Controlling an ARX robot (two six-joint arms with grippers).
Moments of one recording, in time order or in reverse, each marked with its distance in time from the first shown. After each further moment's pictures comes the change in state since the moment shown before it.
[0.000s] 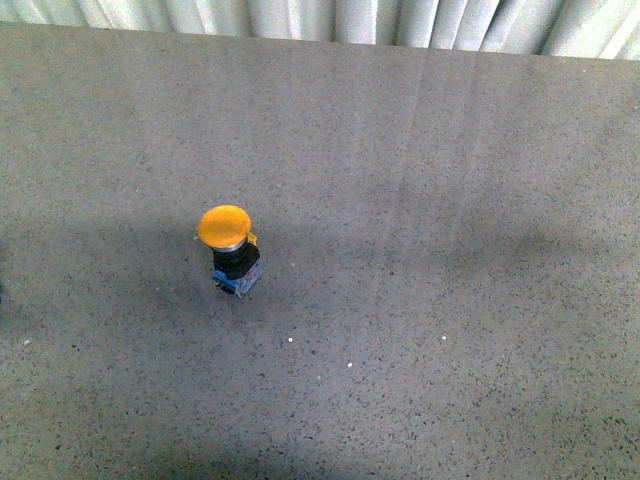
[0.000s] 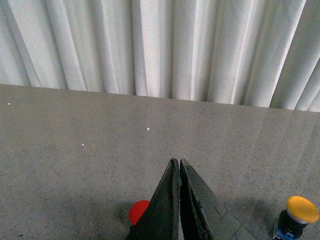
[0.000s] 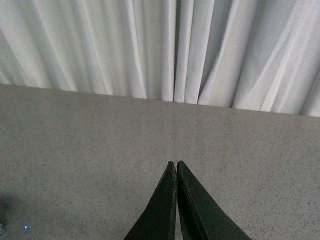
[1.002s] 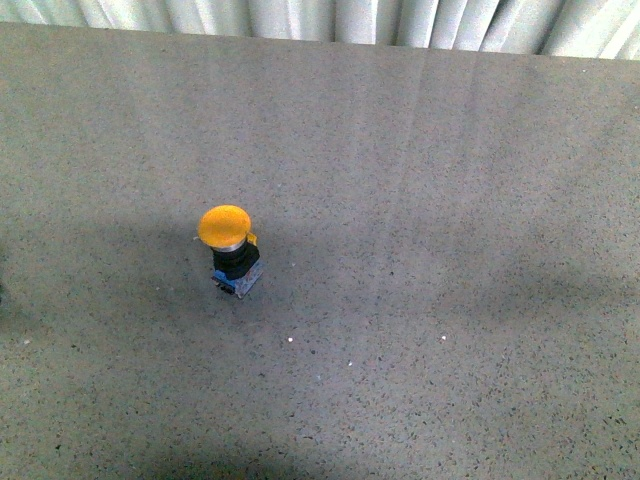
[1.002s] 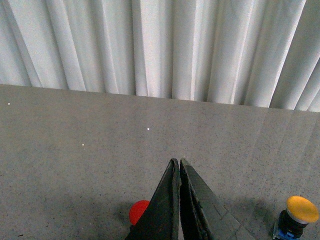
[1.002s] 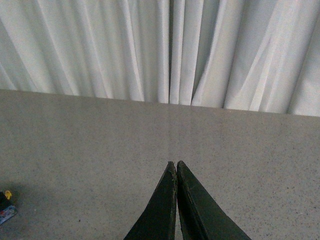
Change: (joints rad) left arm 0.000 0.000 0.000 0.000 0.000 0.000; right arm -0.090 -0.573 -0.086 -0.457 -0.088 -0.001
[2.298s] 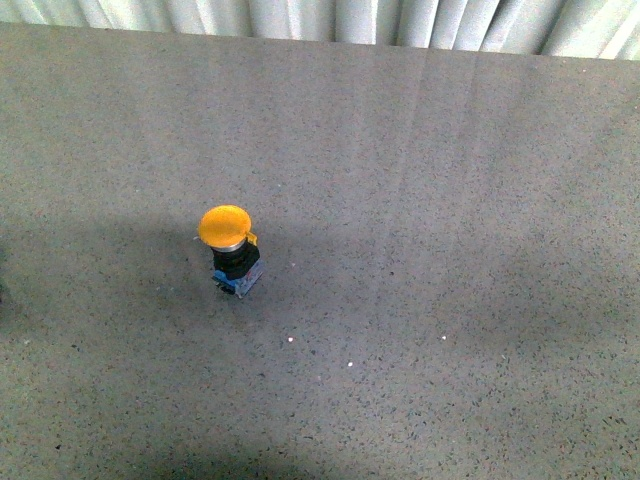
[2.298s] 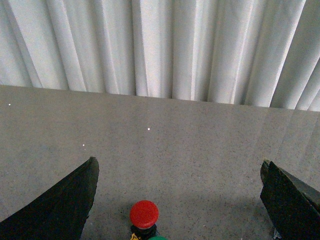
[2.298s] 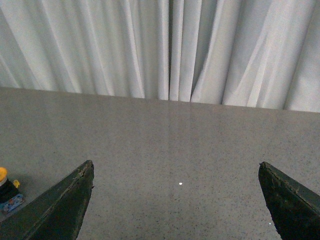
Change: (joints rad) left arm 0.000 0.000 0.000 0.000 0.000 0.002; right arm 0.000 -0.352 0.000 -0.355 0.002 -0.002
